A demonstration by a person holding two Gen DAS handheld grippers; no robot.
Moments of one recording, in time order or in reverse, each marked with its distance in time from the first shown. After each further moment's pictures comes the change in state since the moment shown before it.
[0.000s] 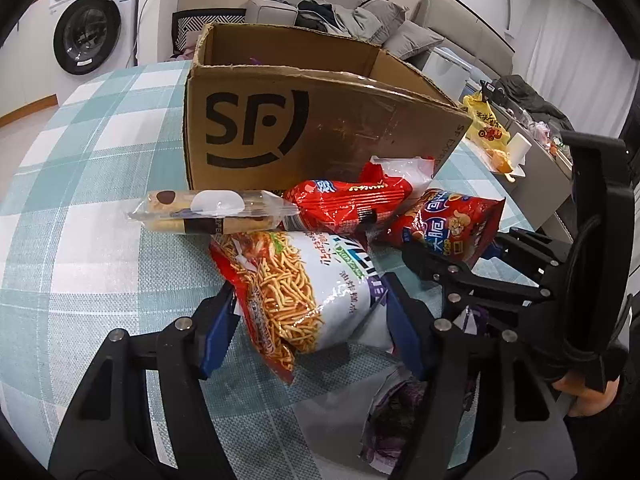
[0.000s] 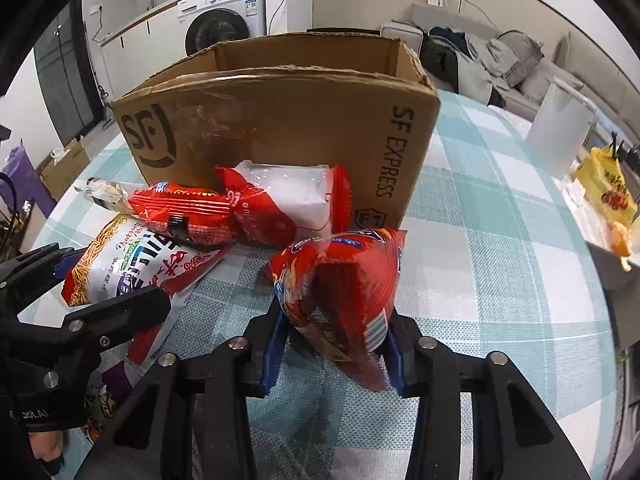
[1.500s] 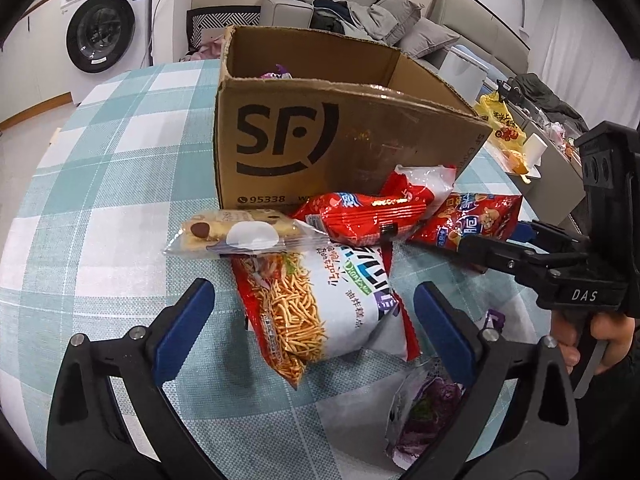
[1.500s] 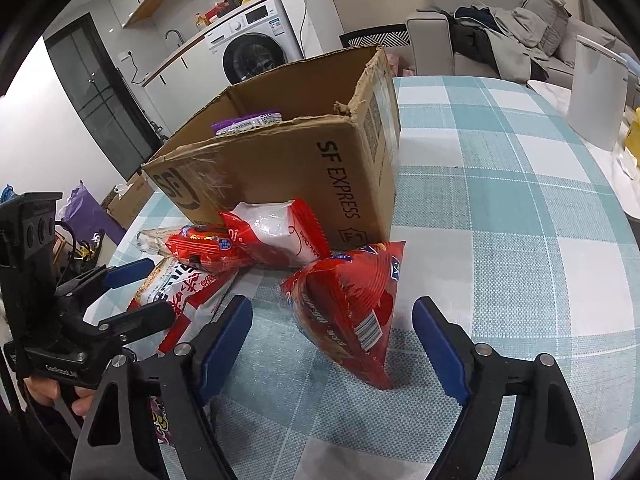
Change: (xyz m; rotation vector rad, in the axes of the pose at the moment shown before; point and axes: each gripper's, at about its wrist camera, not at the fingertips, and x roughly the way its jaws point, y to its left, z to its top) left arm -0.007 0.008 0.004 -0.012 0.021 0.067; right arm 0.000 -0.072 0.009 0.107 -0.011 0.333
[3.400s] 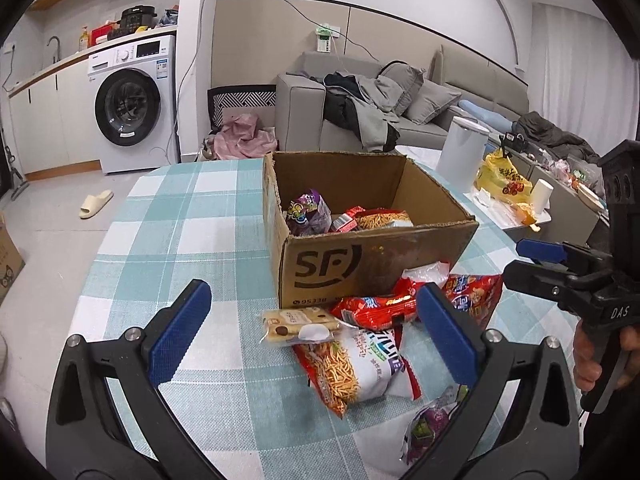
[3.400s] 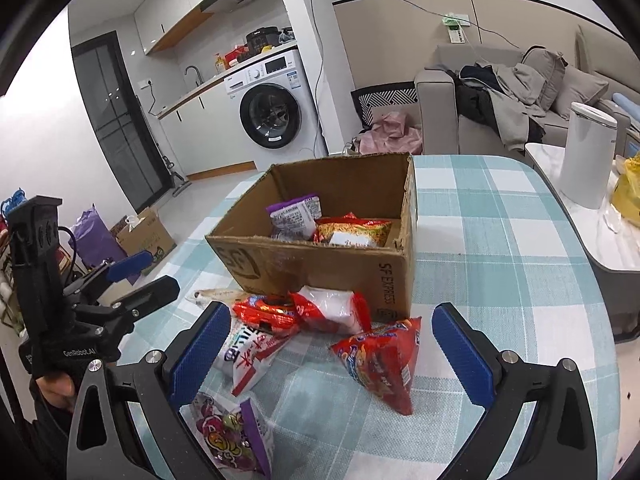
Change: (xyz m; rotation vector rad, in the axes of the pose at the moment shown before) left arm -0.098 0.005 0.020 0.064 -0.288 0.100; right arm -0.072 0.044 0.020 -0.054 -0.197 -0.008
